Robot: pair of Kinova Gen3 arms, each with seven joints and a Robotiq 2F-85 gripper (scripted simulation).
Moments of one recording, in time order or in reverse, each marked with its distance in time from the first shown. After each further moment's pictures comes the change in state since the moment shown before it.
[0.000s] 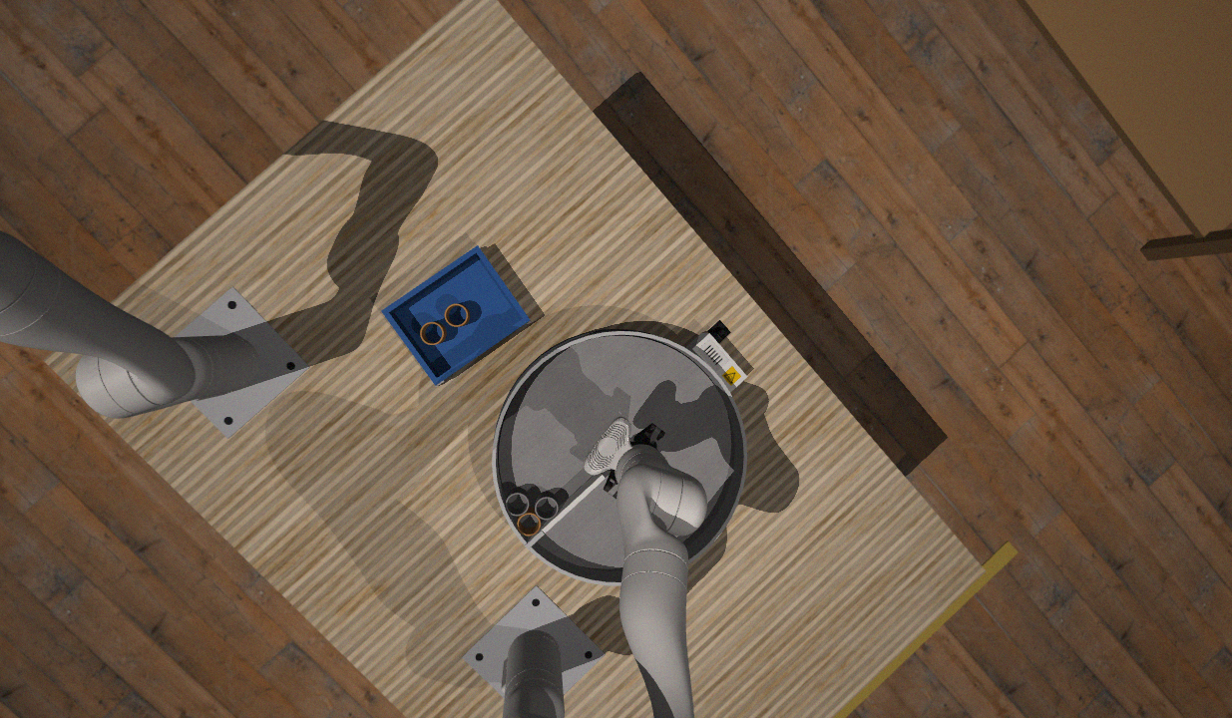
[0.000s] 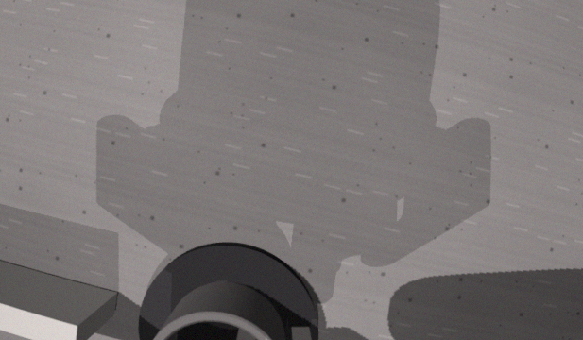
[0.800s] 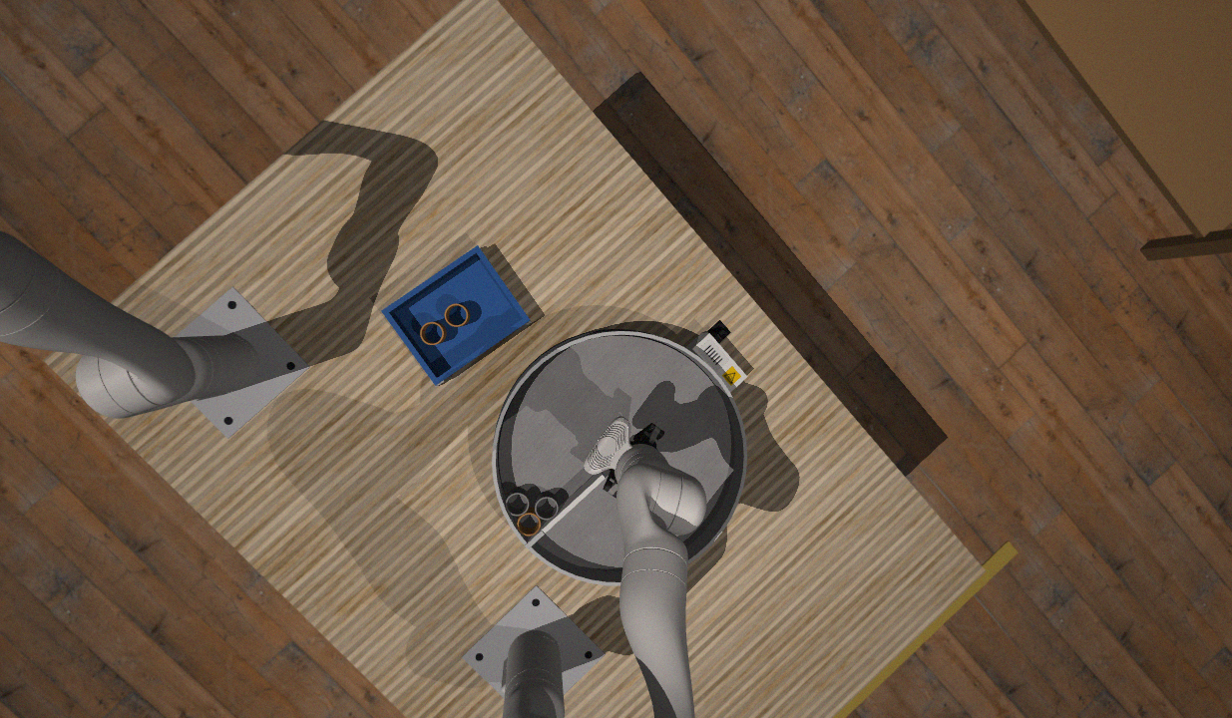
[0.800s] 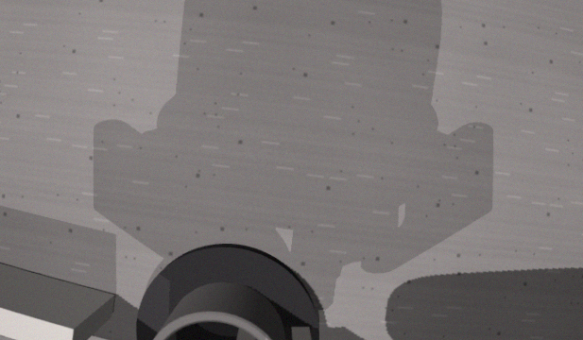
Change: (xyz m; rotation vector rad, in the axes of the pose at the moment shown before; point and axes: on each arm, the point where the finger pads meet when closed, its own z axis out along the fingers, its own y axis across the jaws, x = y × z) left arm 0.000 0.000 0.000 0.000 0.000 0.000; right arm 0.000 0.000 0.003 0.000 0.000 0.000
